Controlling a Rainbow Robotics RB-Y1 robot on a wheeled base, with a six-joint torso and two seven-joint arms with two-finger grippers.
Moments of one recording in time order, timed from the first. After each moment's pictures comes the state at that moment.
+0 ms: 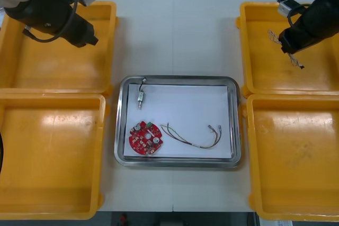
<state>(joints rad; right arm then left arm) -1.06 -0.61 -0.03 -0.85 -0.57 1.53 2.07 -0.87 0.62 -0.06 -1.36 0.79 1.49 -1.96</state>
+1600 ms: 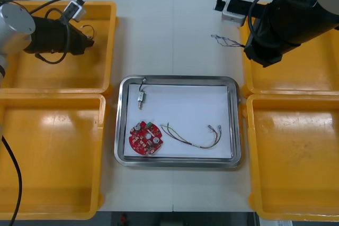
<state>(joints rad) -0.84 -0.61 0.15 -1.94 -0.80 1.92 2.06 -0.87 0.58 -0.02 -0.80 1.07 0.85 -2.57</state>
